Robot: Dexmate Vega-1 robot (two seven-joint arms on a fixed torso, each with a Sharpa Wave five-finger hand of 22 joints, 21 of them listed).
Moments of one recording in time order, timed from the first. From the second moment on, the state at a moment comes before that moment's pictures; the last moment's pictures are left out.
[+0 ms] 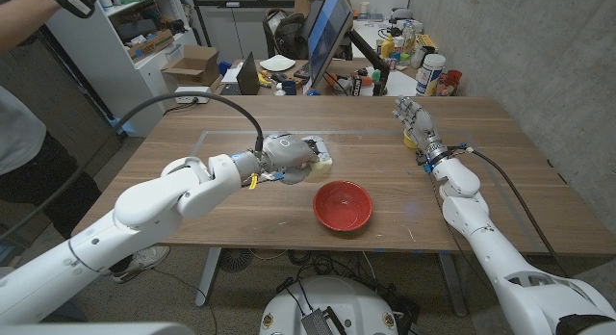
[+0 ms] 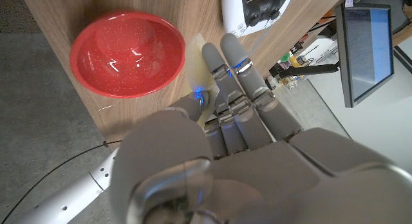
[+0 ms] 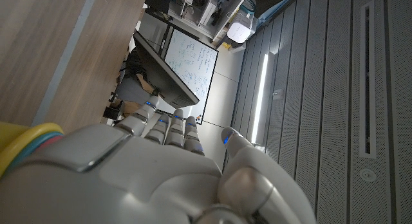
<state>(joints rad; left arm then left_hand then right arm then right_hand) 1.14 0.97 0.30 -2.35 0.93 -0.09 -0.30 0.92 0.17 0.66 -0.05 0.19 0.78 0.03 0.23 0.26 0.91 -0.09 0.28 0.20 1.15 -0.23 0.24 0.20 0.92 -0.13 0.72 0.21 -0.80 -0.26 -0.08 -1.10 0.38 0.50 0.37 0.09 0.10 0.51 0.14 0.21 0.09 0.05 0.19 0.18 0.12 0.04 0.20 0.18 -0.01 -0.03 0.19 0.18 0.13 -0.04 0.19 0.17</state>
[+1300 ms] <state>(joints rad) 0.97 0.89 0.47 -2.21 1.02 -0.21 -0.27 0.90 0.17 0.66 -0.05 0.20 0.79 0.02 0.23 0.26 0.92 -0.09 0.26 0.20 1.14 -0.22 0.23 0.20 0.90 -0.12 0.73 0.21 -0.81 -0.27 -0.08 -1.11 0.39 0.52 0.38 0.09 0.10 0.51 0.14 0.21 0.09 0.05 0.19 0.18 0.12 0.04 0.20 0.18 -0.01 -0.03 0.19 0.18 0.13 -0.04 0.19 0.17</state>
